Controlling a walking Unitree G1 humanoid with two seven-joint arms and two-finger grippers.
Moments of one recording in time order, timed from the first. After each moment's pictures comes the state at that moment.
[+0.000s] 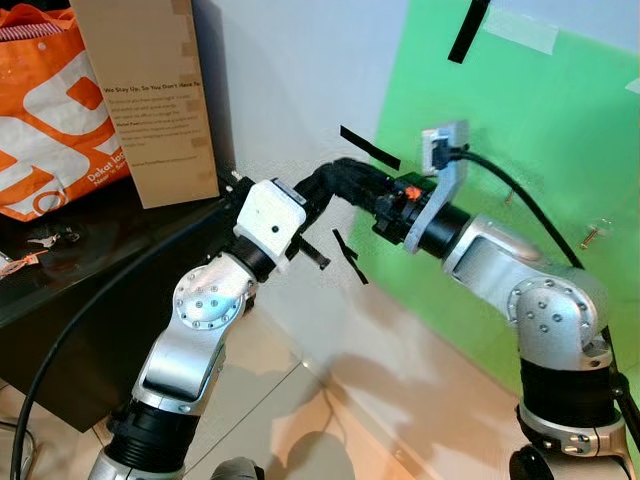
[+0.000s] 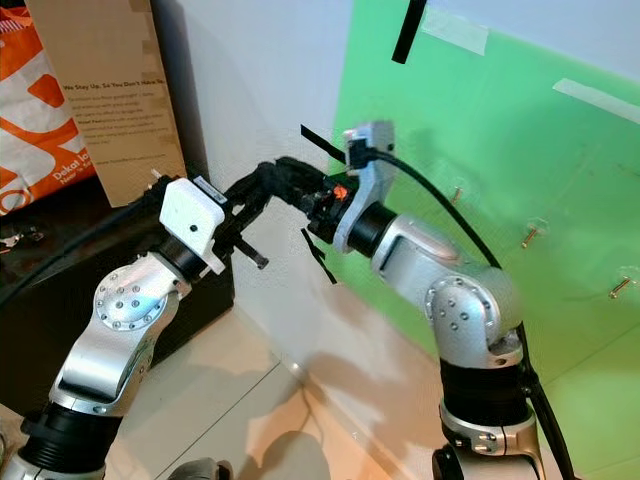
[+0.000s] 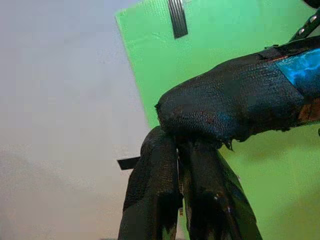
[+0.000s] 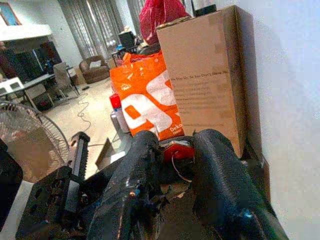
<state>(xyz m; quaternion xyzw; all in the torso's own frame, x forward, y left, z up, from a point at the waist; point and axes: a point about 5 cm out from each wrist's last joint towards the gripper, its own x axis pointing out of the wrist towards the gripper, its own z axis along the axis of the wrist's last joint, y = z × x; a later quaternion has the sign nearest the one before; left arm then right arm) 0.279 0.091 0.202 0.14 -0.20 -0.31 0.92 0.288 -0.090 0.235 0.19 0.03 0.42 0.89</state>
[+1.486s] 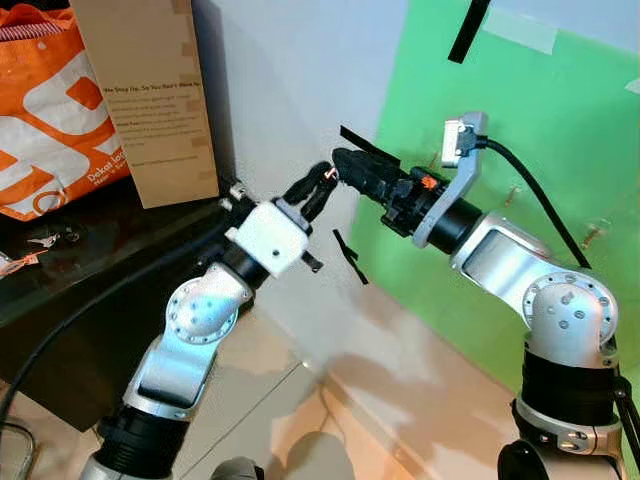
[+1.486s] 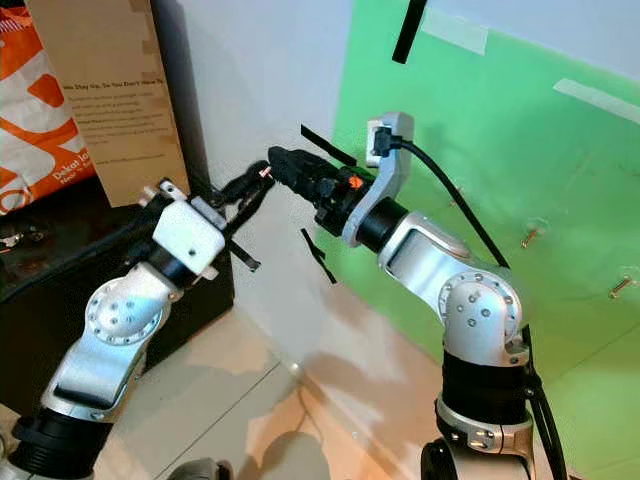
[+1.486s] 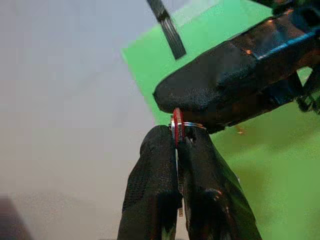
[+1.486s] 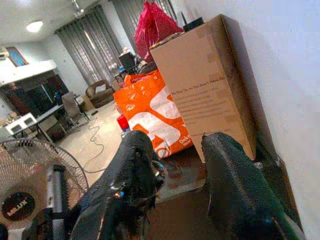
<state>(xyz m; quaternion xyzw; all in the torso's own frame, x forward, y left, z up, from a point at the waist) 0.270 0.099 0.203 0.24 -0.29 -0.28 0.89 0.288 -0.097 0.241 0.27 0.05 0.40 0.87</state>
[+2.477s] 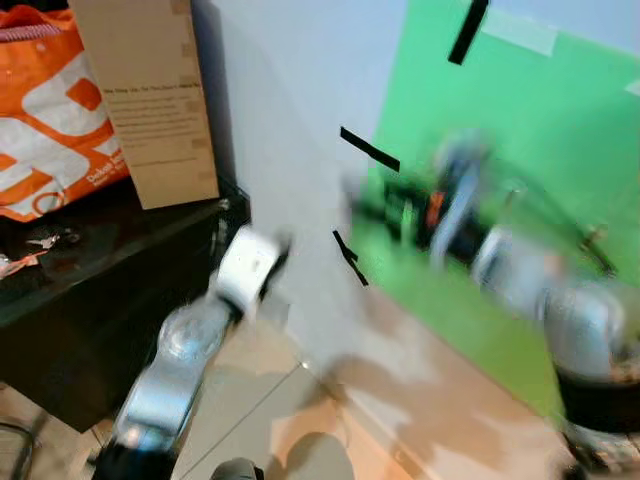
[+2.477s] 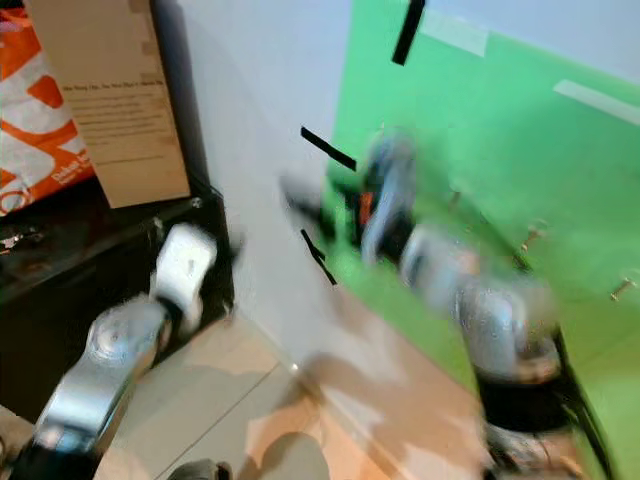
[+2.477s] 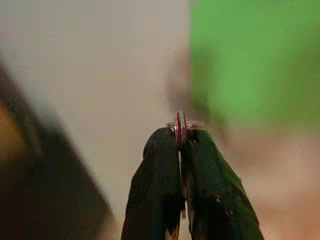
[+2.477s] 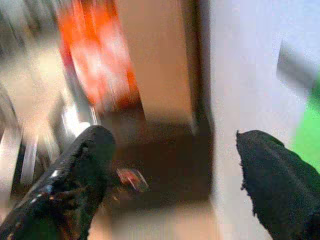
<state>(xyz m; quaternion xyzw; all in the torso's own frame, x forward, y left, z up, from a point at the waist) 0.262 0.141 0.093 0.12 0.15 -0.24 0.95 0.278 -0.119 0.193 0.06 0.15 0.37 0.92</state>
